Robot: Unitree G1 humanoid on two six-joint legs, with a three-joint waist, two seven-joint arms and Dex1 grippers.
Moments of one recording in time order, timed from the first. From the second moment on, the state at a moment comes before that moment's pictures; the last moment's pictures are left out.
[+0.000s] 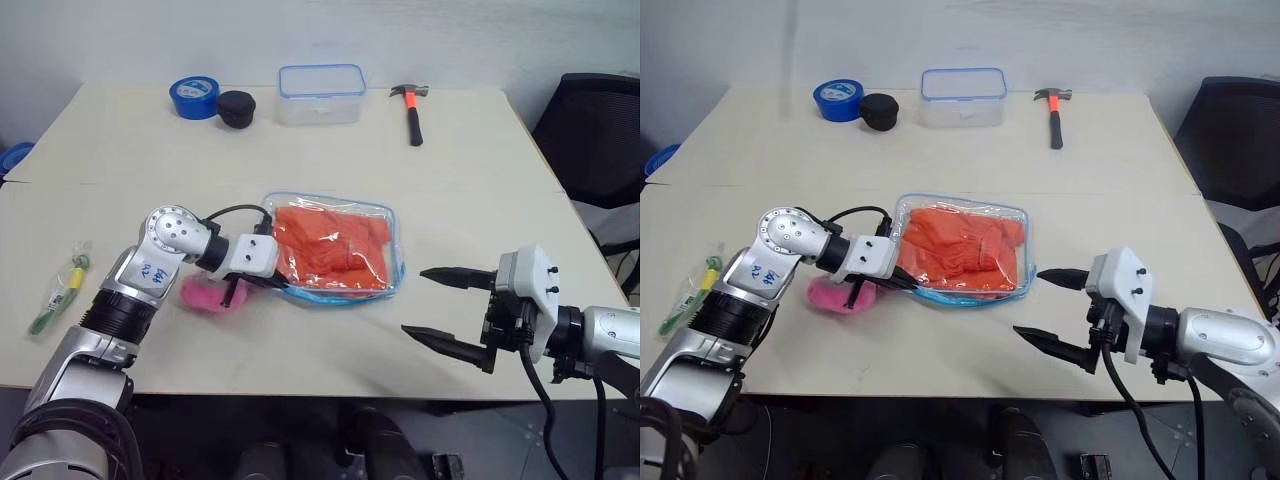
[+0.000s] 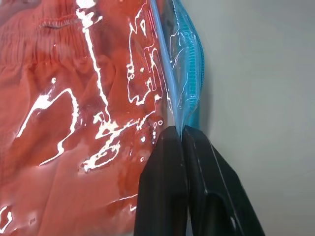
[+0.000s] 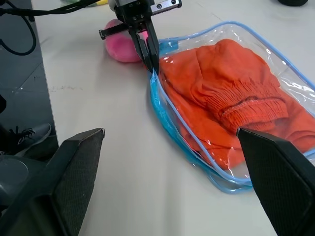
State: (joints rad) left arm -0.77 0.71 -0.31 0.24 -0.05 -0.01 -1.34; right arm 0.01 -0.93 -0.32 -0.78 0.85 0.71 0.76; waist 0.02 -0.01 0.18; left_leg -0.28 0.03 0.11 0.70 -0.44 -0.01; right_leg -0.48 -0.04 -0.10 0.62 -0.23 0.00
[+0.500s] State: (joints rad) left arm -0.66 0.60 -0.13 0.01 -0.24 0.35 -1.14; right arm -0.05 -0.94 -0.14 -0.75 0.61 0.61 0.77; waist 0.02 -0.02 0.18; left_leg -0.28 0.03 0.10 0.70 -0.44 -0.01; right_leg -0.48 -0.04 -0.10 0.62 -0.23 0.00
